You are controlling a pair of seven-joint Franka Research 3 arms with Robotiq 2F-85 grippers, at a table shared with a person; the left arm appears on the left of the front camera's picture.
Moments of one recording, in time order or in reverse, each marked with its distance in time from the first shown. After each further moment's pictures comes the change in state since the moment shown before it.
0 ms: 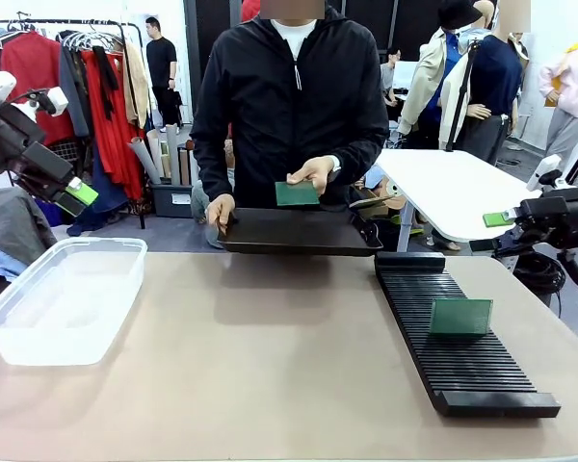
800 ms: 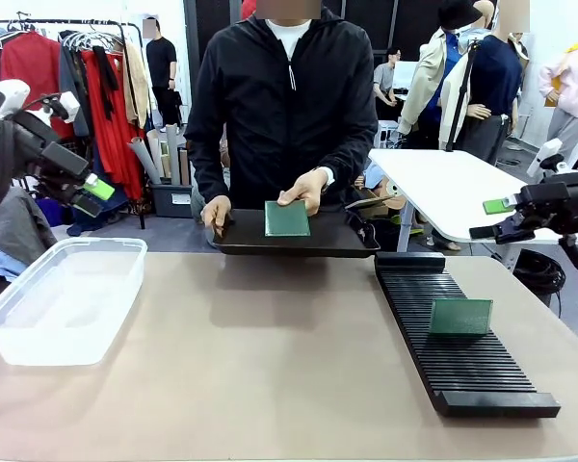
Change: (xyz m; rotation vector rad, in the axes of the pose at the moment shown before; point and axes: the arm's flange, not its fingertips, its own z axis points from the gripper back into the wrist) left arm 0.014 0.021 -0.022 -0.100 -0.052 0.058; right arm 0.017 0.023 -0.001 -0.021 0.011 0.038
